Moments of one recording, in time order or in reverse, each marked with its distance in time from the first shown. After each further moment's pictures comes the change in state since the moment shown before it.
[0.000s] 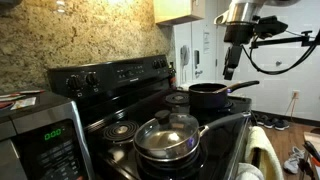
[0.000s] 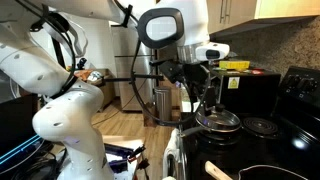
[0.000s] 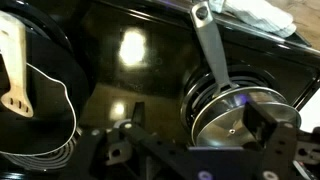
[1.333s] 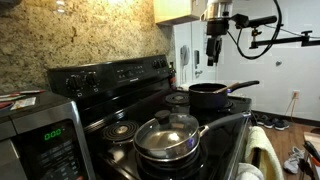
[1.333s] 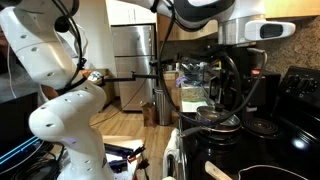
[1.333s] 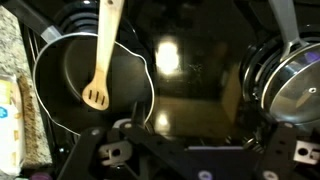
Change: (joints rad) arm -0.132 0.282 -0.020 0.355 -0.108 -0.162 0.094
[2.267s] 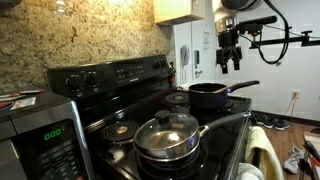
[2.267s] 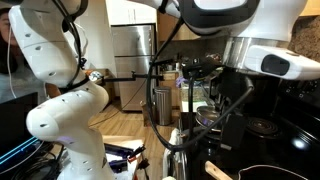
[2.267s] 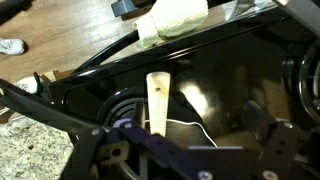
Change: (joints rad) arm -0.107 0.078 -0.055 0.018 0.006 -0.193 0.242
